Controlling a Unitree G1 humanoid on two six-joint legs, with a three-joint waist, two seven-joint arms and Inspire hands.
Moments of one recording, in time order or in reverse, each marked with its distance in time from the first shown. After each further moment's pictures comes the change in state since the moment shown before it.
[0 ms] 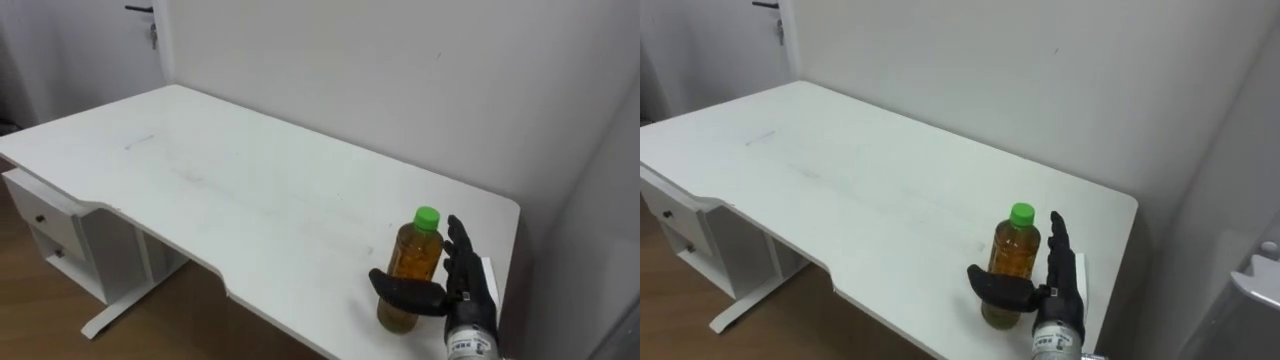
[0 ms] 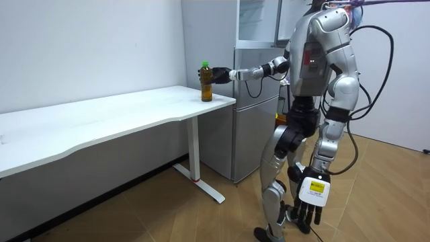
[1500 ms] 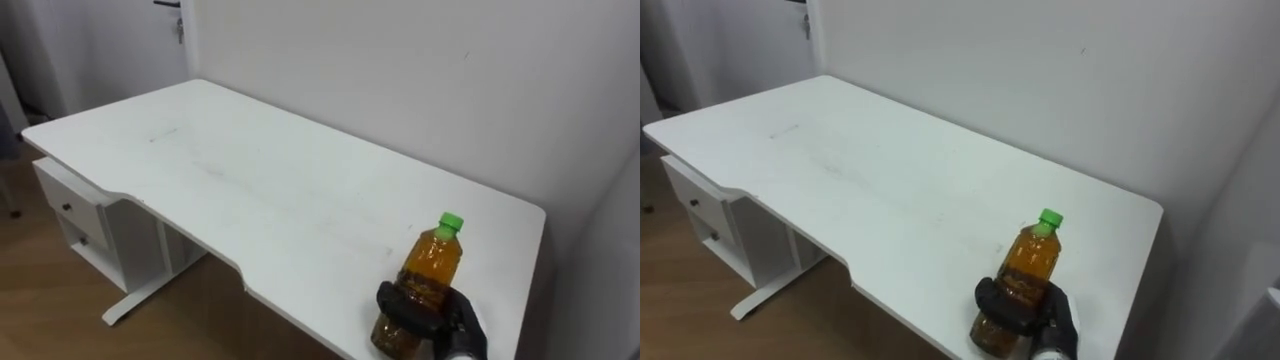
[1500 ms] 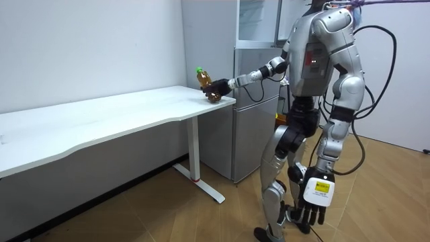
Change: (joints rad) left arm 0.018 0.003 0.002 -0.056 -0.038 0.011 0.004; right arm -0.007 0.014 0.037 0.143 0.315 0.008 0.156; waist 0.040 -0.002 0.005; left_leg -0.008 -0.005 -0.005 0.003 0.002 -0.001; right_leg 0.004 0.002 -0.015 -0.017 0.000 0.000
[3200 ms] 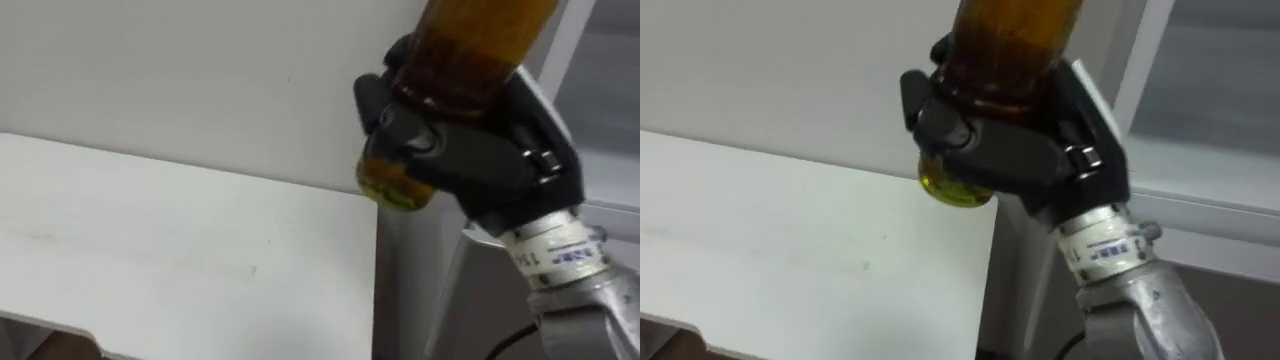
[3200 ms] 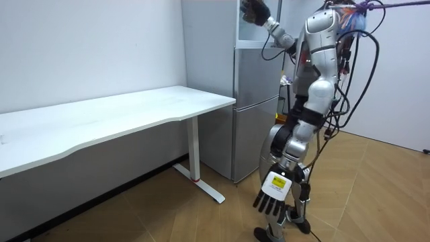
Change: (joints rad) left arm -0.017 -0.029 0.198 0.120 -0.026 -0.041 -0.062; right arm 0.033 -0.242 -0.360 -1.069 -0.076 0.113 0.365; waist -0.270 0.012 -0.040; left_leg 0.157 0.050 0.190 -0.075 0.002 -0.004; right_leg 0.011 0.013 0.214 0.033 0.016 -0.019
